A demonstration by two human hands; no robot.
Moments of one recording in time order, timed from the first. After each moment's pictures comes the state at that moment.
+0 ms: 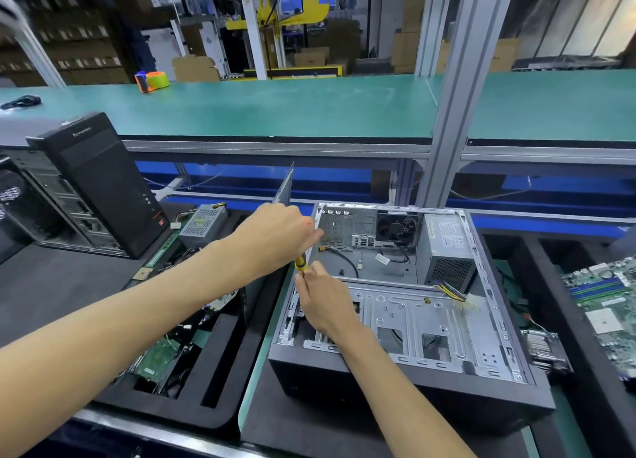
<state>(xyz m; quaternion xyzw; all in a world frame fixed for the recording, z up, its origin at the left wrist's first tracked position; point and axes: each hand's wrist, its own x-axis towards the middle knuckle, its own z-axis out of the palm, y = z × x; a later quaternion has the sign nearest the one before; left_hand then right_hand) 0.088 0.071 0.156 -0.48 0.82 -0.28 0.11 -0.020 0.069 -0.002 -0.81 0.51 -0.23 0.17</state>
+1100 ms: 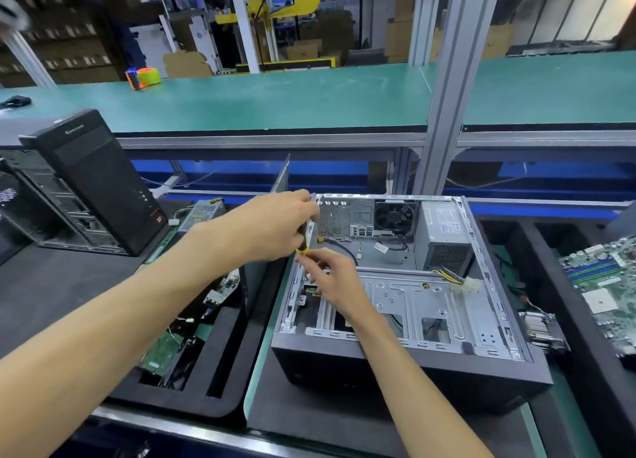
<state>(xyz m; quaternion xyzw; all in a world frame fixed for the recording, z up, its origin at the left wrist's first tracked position) 0.093 0.077 0.172 -0.51 0.86 -0.04 0.04 -0.038 0.063 -0.001 -0.65 0.43 -0.45 0.43</state>
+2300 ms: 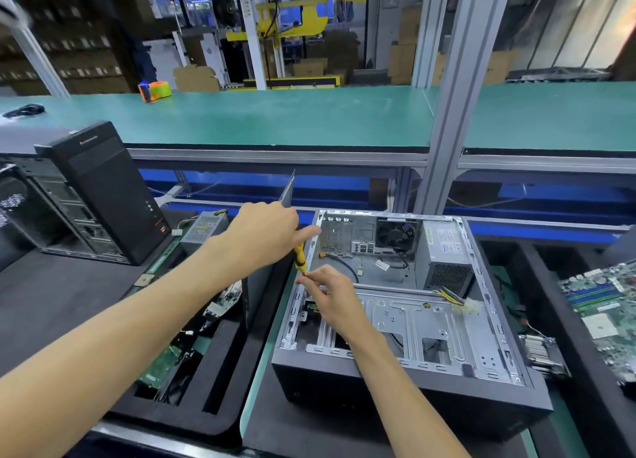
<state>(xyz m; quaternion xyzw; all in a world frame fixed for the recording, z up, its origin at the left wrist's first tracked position) 0.100 0.065 0.164 -0.61 0.77 -0.18 0.06 -0.035 0.059 -0.013 -0.71 0.43 -0.42 0.37</state>
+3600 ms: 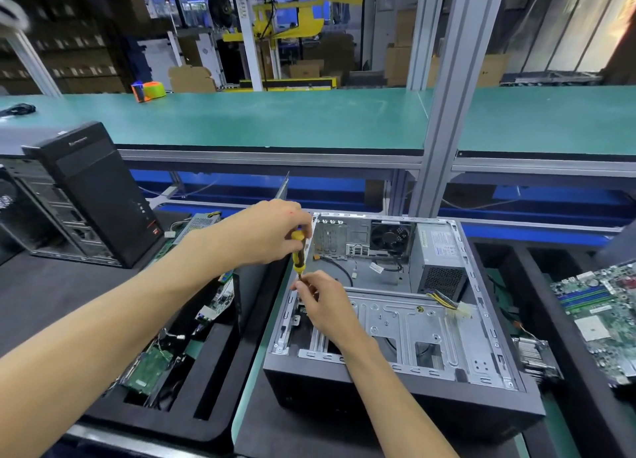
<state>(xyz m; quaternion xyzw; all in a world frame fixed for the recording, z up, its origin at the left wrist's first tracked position) 0.099 0.061 0.180 -0.53 0.85 0.00 0.01 -0.034 0.062 -0.010 -0.73 0.46 -0.37 0.34</state>
